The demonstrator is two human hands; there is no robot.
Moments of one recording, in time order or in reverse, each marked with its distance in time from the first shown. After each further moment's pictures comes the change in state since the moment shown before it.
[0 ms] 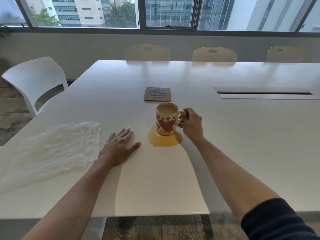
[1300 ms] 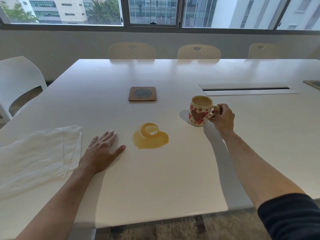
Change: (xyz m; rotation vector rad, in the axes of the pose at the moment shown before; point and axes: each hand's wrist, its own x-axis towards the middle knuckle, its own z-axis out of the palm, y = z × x) left_hand 0.002 -0.003 0.002 -0.014 0.033 0.004; right_hand 0.034 0.076 -0.131 -0.111 0.301 0.199
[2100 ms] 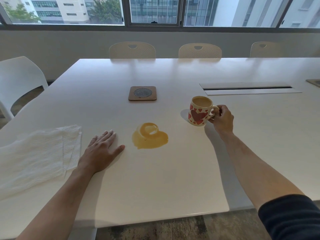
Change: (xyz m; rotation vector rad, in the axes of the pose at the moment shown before) left_hand -0.001 0.001 -0.001 -0.026 -0.002 0.001; right_hand -0.002 0.006 0.003 0.019 -0.030 0.009
